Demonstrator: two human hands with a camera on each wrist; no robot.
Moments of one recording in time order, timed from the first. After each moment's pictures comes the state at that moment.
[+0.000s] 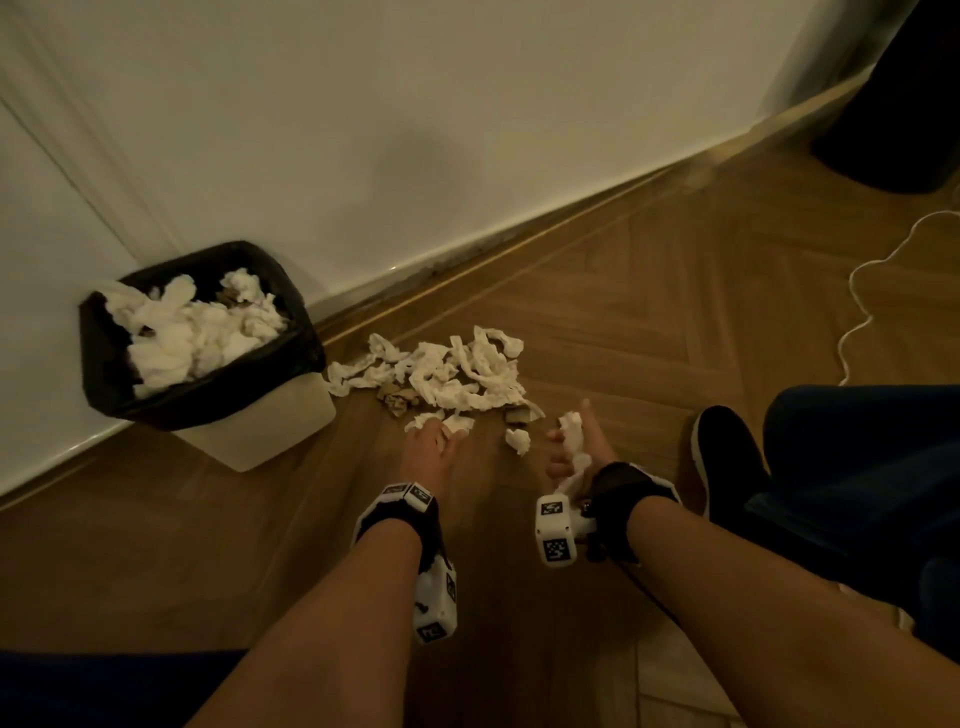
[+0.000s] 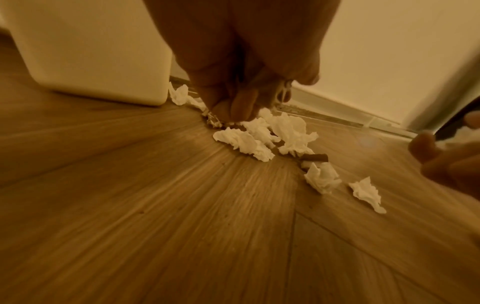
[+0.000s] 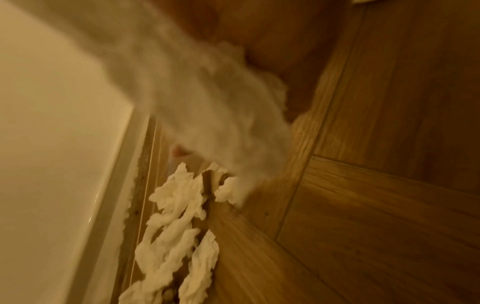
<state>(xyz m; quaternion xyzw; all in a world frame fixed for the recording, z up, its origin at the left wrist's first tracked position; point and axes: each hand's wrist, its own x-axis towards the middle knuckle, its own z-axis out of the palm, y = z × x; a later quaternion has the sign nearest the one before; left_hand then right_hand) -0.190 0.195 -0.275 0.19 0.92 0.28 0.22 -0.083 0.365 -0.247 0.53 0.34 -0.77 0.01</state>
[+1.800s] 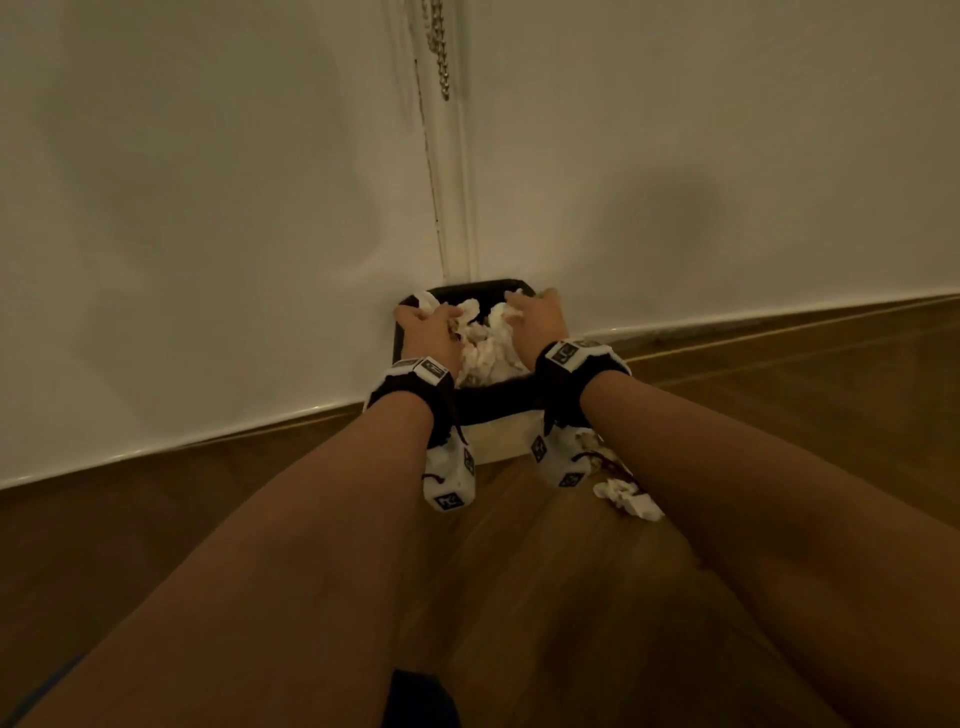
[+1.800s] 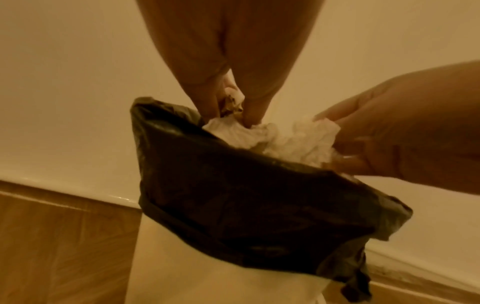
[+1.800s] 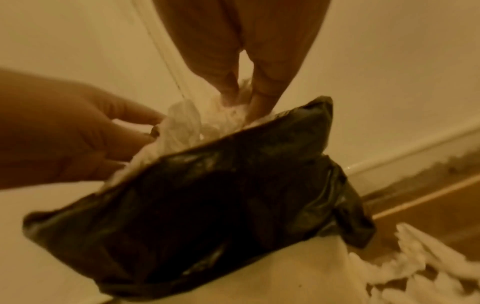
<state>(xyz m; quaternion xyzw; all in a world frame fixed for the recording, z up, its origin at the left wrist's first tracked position) -0.361 0.033 -0.134 0.01 0.95 0.32 0.00 -0.356 0.168 -0.127 0.07 0.92 -0.39 -0.01</state>
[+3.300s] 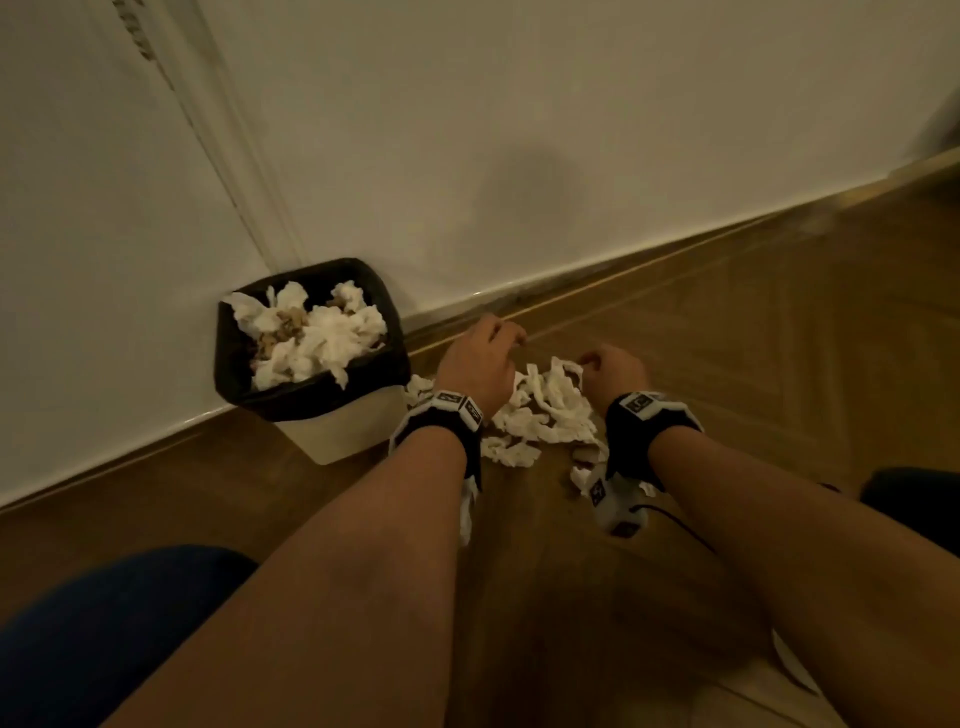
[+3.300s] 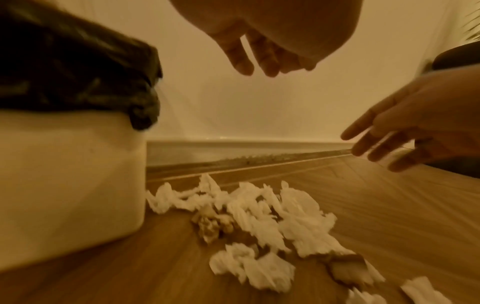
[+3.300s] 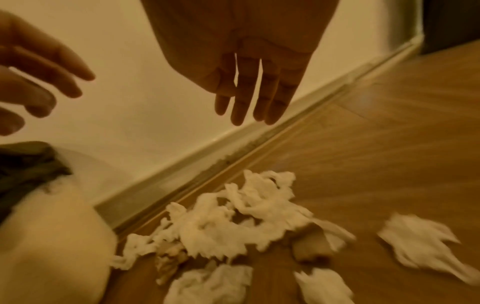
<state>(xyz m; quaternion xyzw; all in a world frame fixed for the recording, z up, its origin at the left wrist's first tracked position) -0.260 0.211 -0.162 0.37 0.90 0.24 -0.03 -0.202 0.389 -0.193 0.31 0.90 -0.29 0.00</state>
